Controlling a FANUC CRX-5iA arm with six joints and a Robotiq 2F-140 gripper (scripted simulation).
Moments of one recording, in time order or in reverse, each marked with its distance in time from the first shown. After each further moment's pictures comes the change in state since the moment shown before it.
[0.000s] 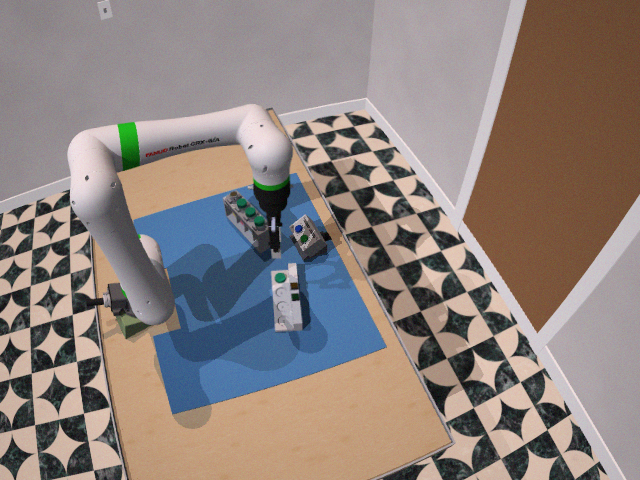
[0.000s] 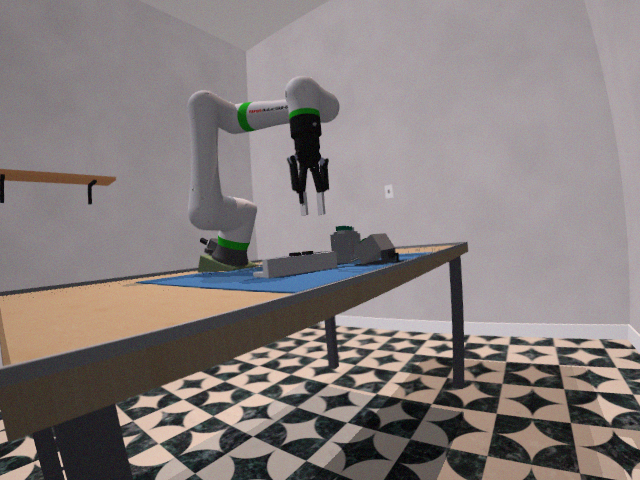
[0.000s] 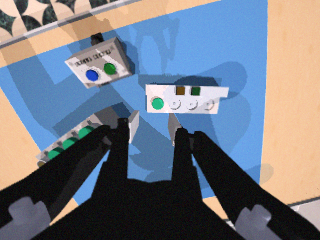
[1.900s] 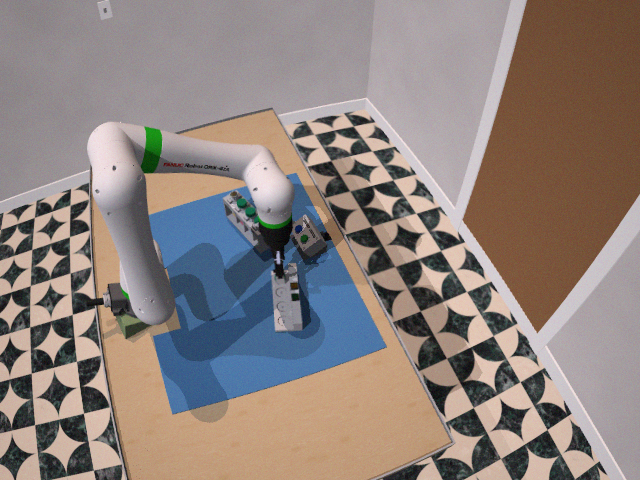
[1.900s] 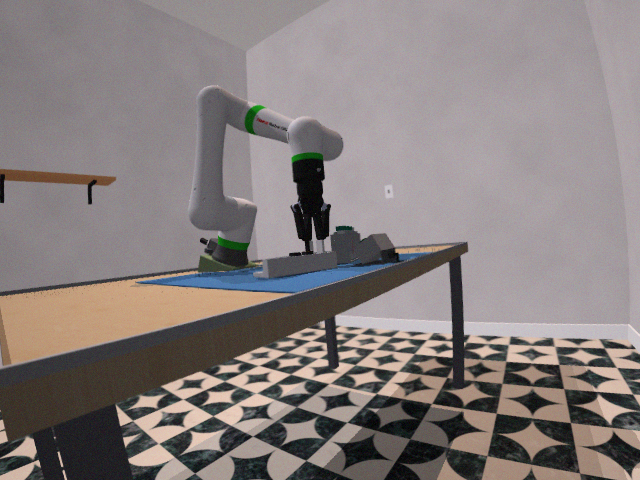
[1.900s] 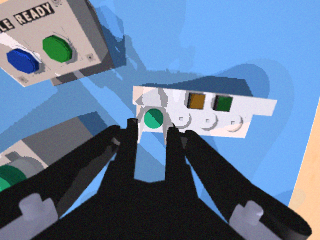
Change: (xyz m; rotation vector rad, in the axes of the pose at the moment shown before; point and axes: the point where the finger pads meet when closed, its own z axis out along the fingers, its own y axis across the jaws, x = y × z) arm 0.004 0.008 0.137 -0.009 0.004 -0.061
